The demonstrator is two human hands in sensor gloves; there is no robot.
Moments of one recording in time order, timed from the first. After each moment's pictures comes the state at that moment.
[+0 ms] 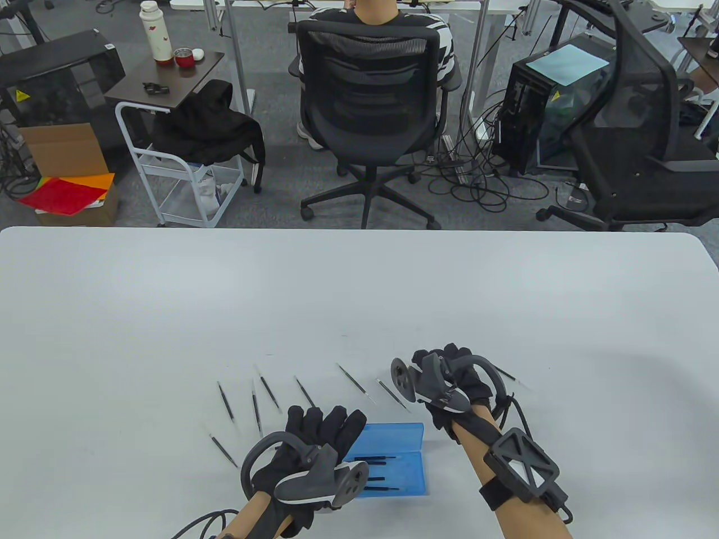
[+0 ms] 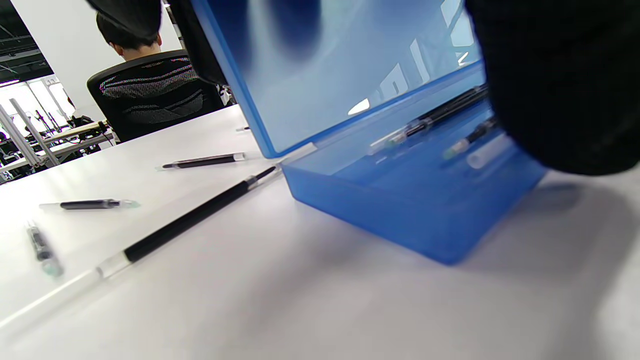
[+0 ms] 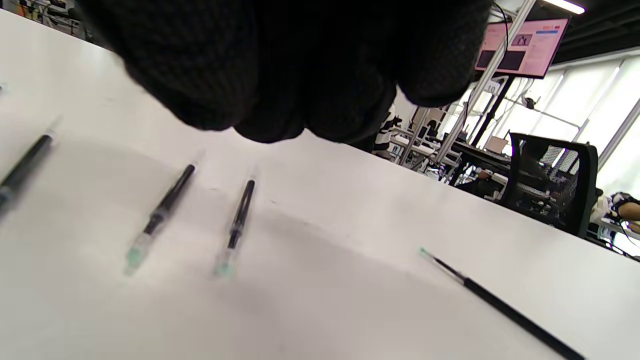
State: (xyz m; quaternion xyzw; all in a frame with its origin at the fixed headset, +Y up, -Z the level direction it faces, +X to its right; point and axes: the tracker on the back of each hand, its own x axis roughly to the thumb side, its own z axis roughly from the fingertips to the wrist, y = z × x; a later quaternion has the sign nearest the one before) left_hand -0.082 -0.736 -0.257 -0.06 -0.28 -0.17 0.94; right_hand 0.103 -0.720 -0.394 -0.09 0.01 -0.98 0.15
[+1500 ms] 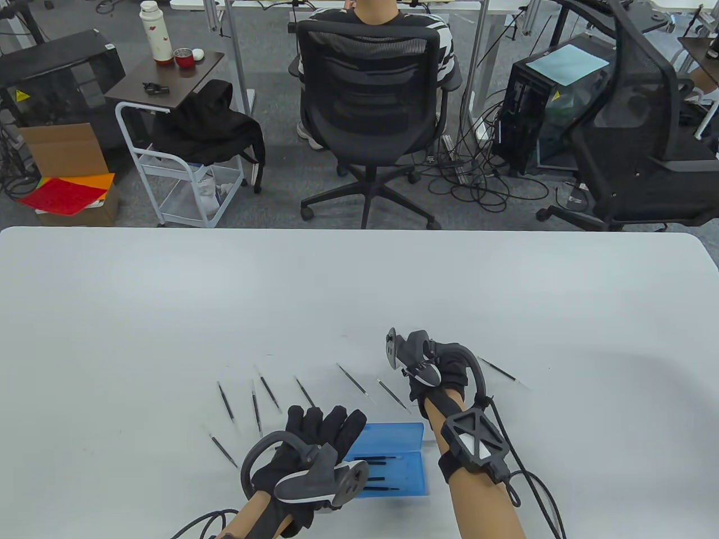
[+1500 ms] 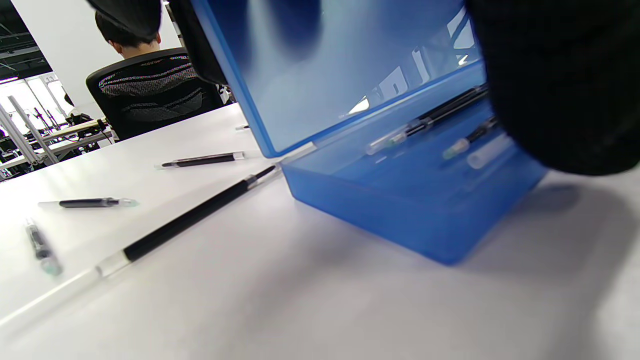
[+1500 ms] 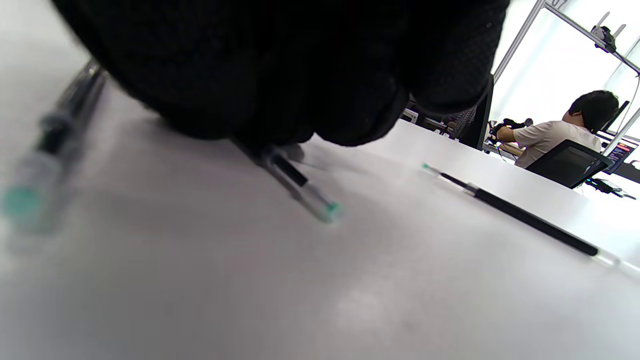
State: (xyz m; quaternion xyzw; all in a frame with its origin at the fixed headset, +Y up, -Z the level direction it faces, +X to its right) left_hand -0.082 -0.736 -0.258 -0.07 -0.28 -0.17 0.94; right_hand 0.090 -0.749 -0.434 0.07 -0.05 -0.98 0.16
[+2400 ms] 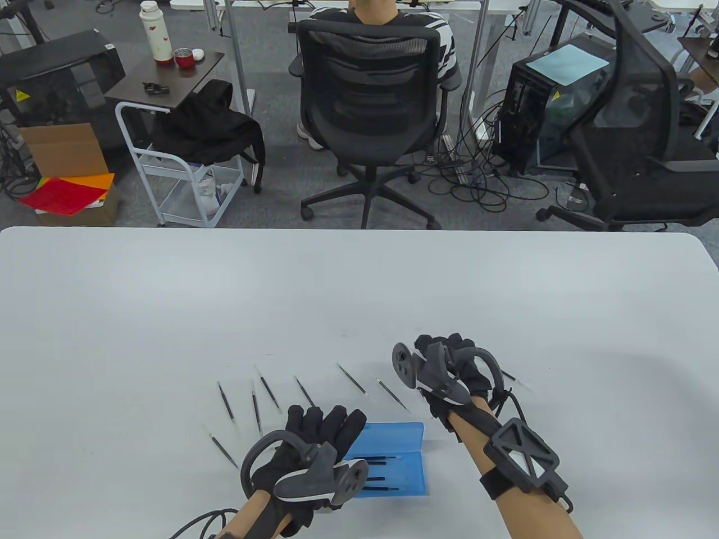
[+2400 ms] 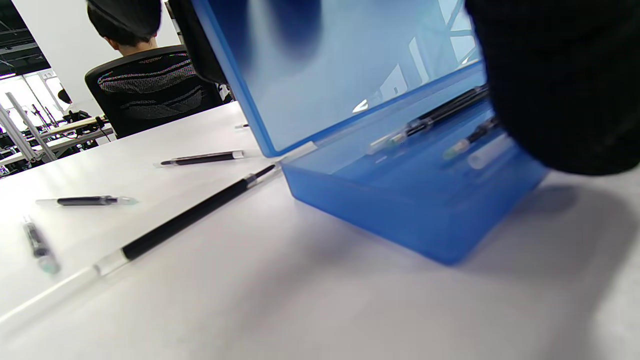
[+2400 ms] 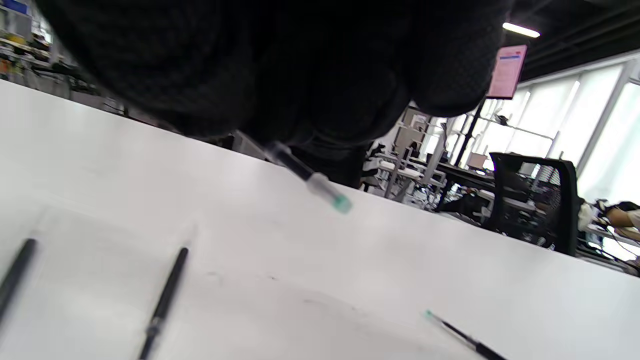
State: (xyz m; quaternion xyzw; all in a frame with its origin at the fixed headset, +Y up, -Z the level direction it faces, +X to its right) left_hand -0.082 -0.736 -0.259 -0.07 -0.28 -0.17 0.94; right_hand 0.096 -0.675 -0.365 -0.12 0.09 -0.98 0.12
